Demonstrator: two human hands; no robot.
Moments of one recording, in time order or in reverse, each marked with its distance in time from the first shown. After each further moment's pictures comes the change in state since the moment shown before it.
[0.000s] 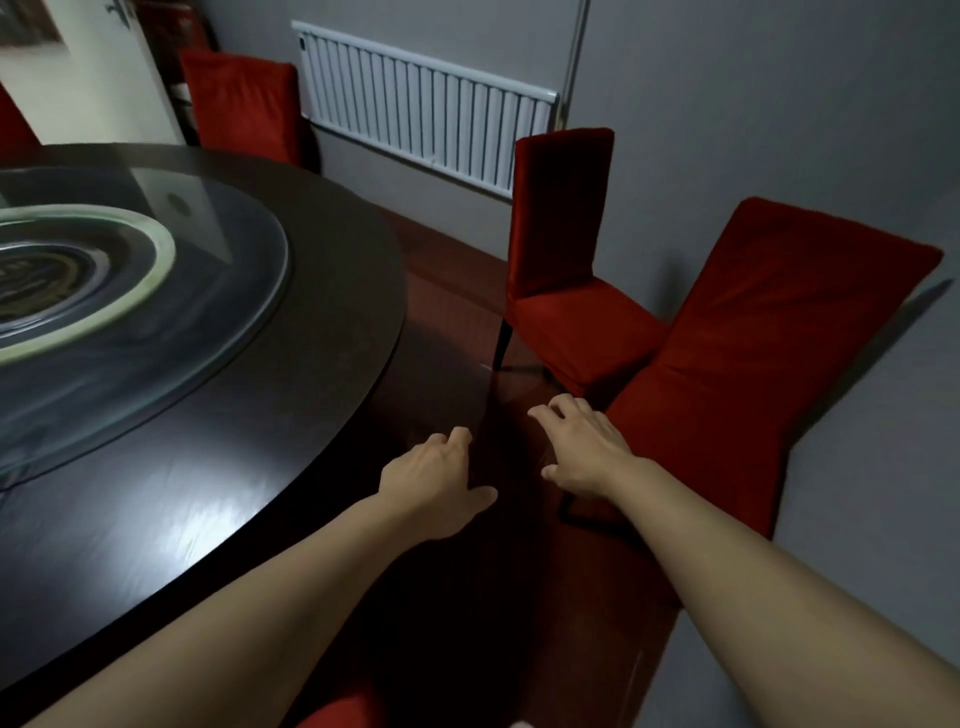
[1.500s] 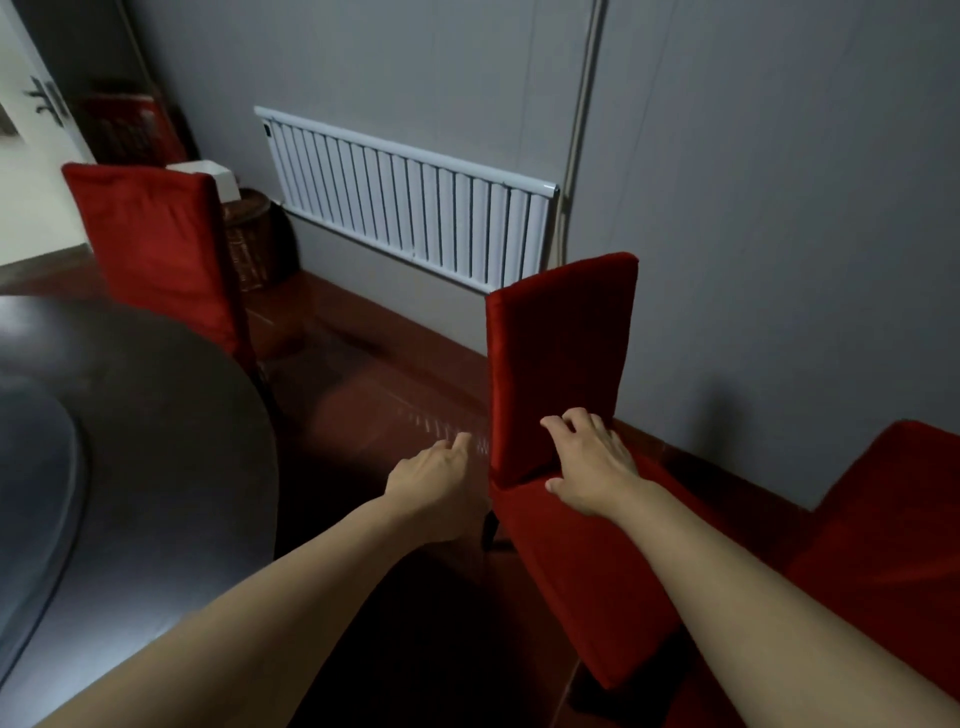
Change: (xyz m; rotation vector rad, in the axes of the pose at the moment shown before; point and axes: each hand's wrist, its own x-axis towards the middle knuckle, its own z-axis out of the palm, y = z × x) left_hand 0.638 0.051 -0.198 0.056 0.011 -0.014; right_hand 0.580 0.267 -0.174 0.077 0.125 0.071
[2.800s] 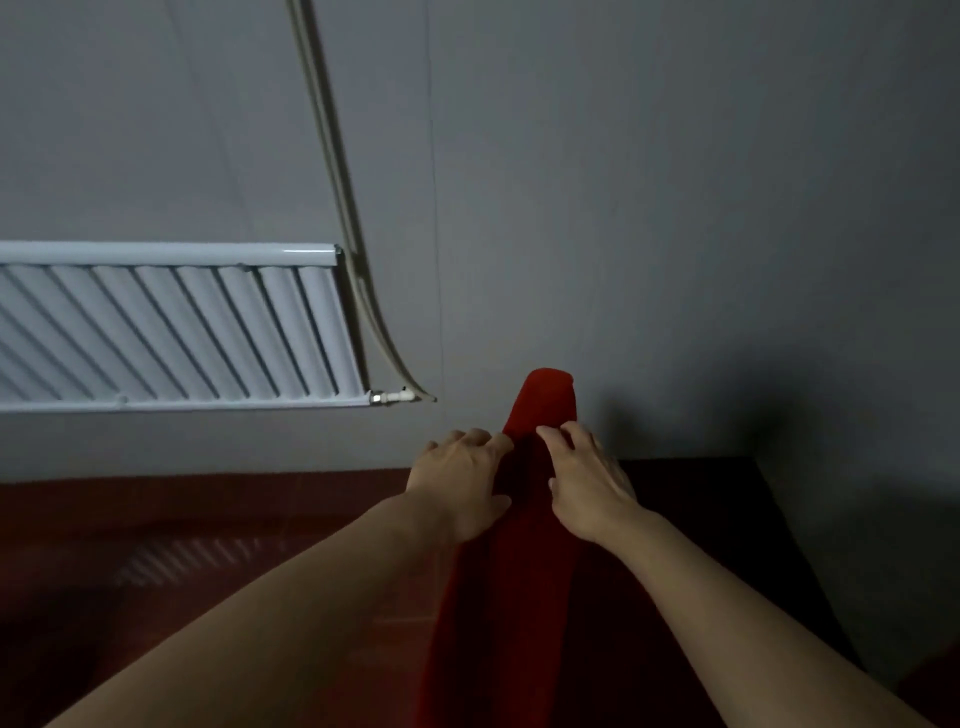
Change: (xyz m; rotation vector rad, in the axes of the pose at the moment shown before) left_hand 0.614 0.051 -0.119 0.248 -0.116 0.813; right_hand 0.460 0.166 -0.045 0.261 0.119 0.651
